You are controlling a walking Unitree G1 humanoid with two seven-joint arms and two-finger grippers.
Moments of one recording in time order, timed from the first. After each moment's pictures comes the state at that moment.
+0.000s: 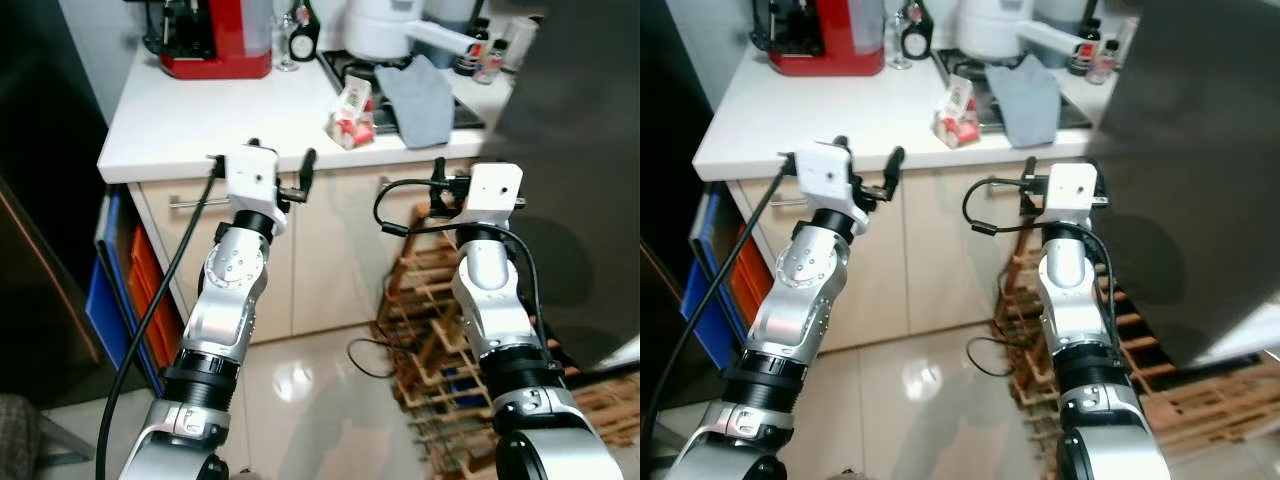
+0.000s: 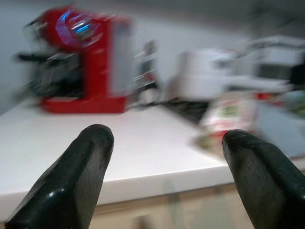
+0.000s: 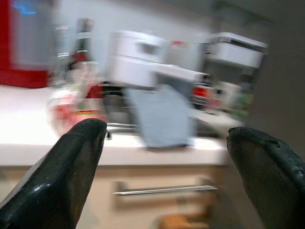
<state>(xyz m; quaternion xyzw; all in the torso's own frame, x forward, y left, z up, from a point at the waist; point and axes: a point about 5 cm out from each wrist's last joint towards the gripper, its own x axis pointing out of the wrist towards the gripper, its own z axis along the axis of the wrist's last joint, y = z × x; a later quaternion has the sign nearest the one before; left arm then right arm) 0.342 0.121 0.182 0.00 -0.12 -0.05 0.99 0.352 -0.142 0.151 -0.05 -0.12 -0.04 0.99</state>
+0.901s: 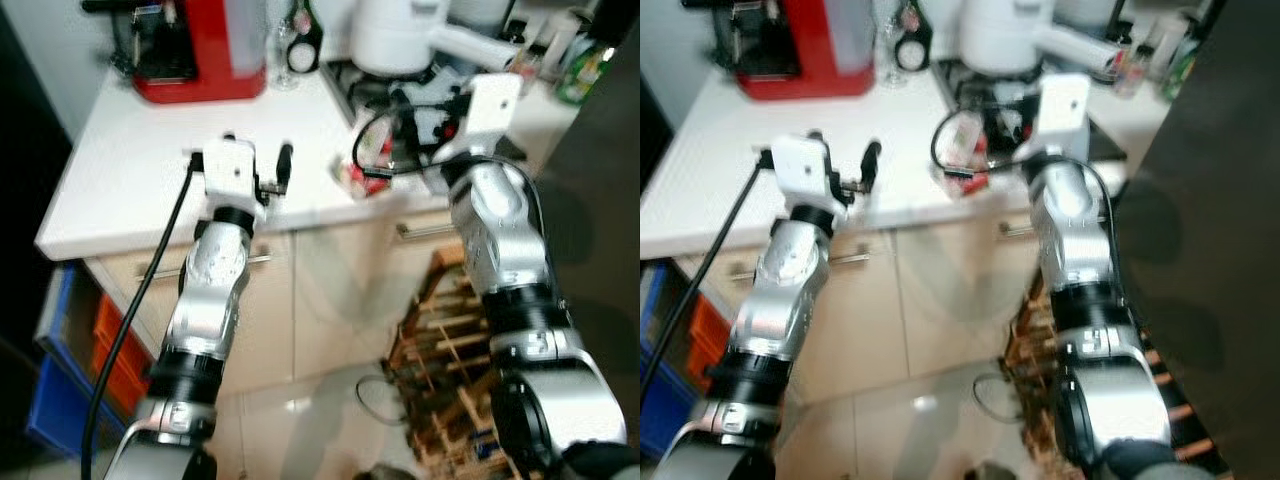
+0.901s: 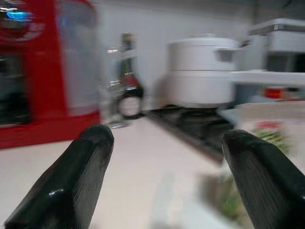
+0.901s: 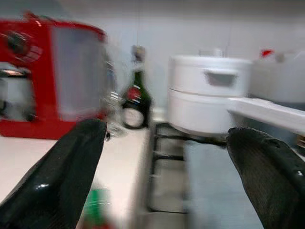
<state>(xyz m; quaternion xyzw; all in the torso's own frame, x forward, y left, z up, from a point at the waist) 0.339 0.101 0.186 0.03 -0.14 -0.09 0.99 0.384 -0.145 0.233 0.02 -0.12 0.14 0.98</state>
